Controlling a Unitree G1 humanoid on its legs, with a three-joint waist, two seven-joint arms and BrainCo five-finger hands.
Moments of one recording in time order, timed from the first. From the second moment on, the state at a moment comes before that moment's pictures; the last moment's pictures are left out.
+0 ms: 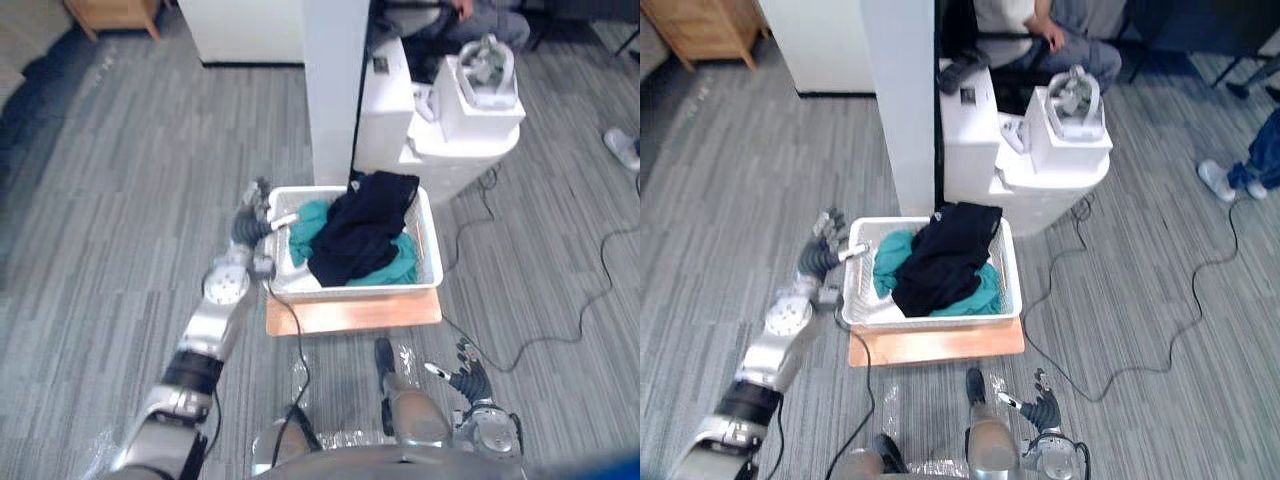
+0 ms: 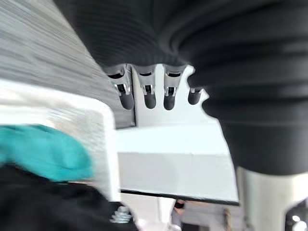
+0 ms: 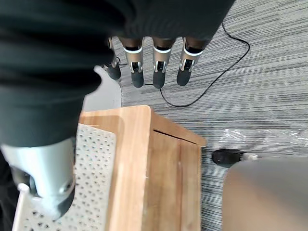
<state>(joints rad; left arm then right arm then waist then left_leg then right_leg) -0.14 0.33 -0.15 0.23 -0.36 -0.07 0.15 0.28 -0.13 0.10 0.55 0.02 -0.18 -0.22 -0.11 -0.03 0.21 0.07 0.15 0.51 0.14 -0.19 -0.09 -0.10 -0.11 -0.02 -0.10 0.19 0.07</state>
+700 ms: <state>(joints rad) 0.26 0.09 0.09 0.96 -0.35 -0.10 0.00 0.24 -0.13 -0.02 0.89 0.09 -0.27 -0.02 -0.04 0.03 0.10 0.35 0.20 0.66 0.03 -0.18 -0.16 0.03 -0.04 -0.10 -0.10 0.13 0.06</state>
